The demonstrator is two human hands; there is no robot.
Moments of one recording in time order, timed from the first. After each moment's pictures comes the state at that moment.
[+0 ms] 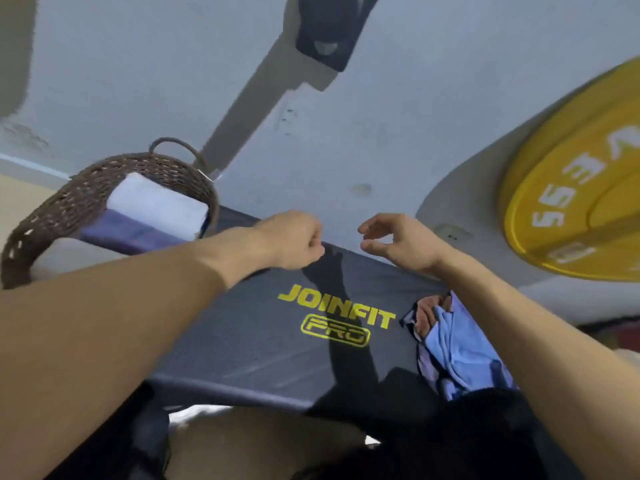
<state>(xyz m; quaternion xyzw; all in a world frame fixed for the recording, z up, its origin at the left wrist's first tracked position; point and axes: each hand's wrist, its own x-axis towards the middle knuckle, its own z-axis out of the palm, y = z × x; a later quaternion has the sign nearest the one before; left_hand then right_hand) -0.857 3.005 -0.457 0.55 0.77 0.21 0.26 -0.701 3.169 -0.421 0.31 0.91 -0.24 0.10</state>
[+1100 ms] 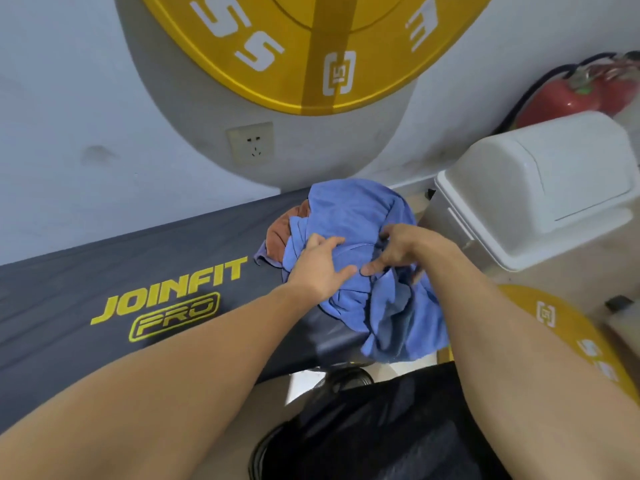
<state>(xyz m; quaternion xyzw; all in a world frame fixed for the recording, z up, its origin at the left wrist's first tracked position) -0.491 3.184 -0.586 0.60 0.68 0.19 0.37 -0.336 3.259 -0.501 0.64 0.64 -0.37 0.20</state>
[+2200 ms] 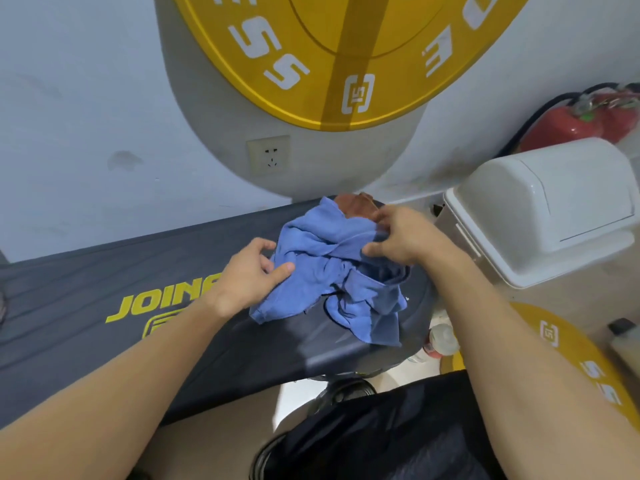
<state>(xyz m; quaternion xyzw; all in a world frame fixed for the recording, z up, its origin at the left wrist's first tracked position) -0.597 3.142 -0.565 0.48 0.74 0.28 0.37 -0.354 3.250 -0.474 0.58 0.77 -0.27 0.02</state>
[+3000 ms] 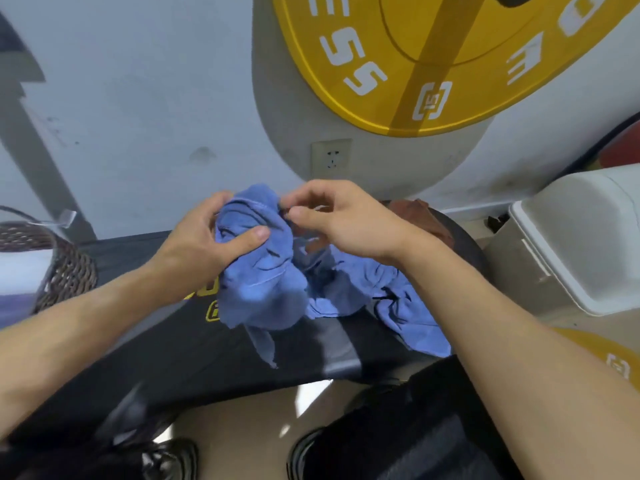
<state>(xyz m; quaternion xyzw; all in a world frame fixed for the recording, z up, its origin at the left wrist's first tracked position) -0.687 3.069 -0.454 0.50 0.64 0.47 0.35 -0.495 3.183 -0.413 0.31 0.74 -0.59 -0.13</state>
